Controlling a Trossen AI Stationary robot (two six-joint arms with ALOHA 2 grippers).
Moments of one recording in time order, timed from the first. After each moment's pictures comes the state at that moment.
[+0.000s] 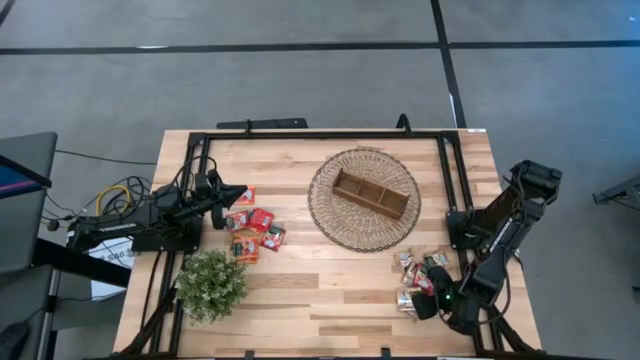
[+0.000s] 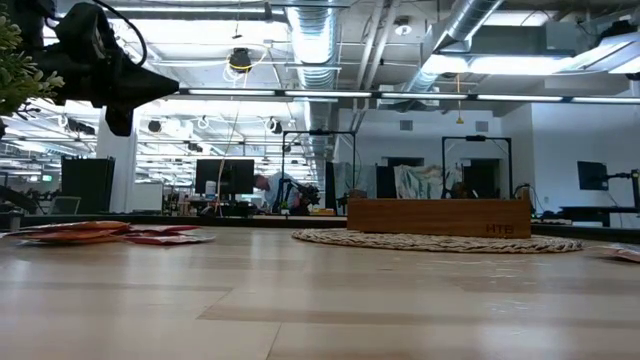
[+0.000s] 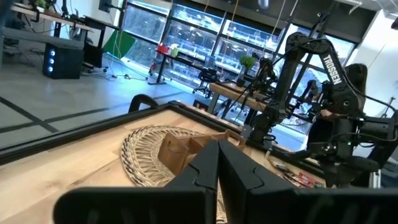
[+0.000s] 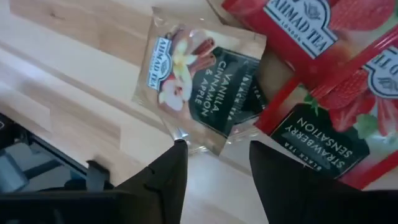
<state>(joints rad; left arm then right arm) 0.20 0.03 0.00 0.15 -0.15 -0.33 1.11 1.44 0.67 -0.44 0.24 2.30</state>
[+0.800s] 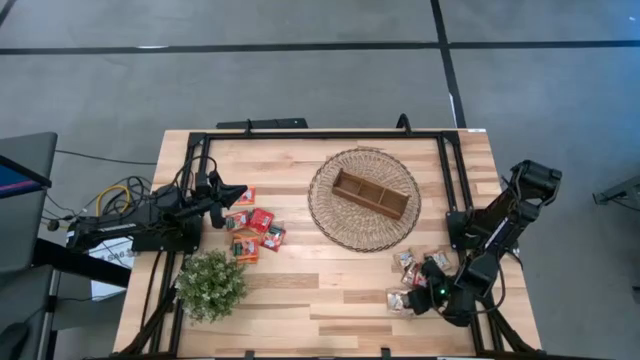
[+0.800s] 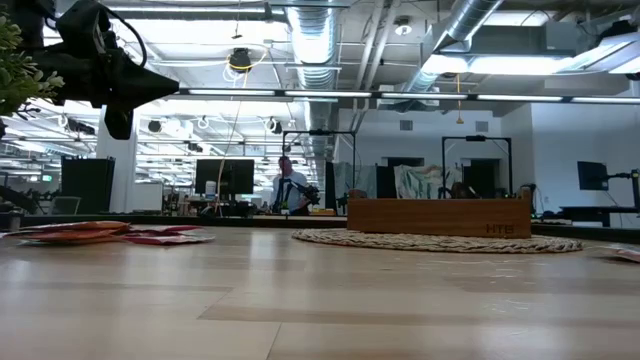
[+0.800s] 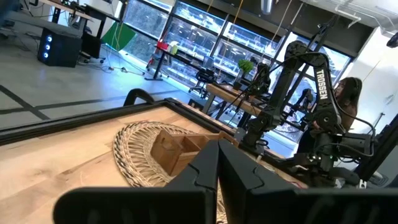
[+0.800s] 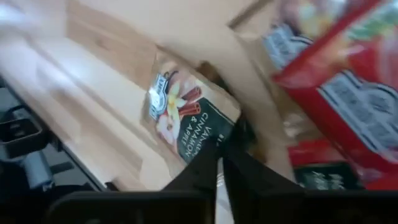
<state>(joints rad) 0.20 0.03 0.00 0.15 -0.15 -0.42 1.07 1.44 0.54 -0.21 0.39 2.12</state>
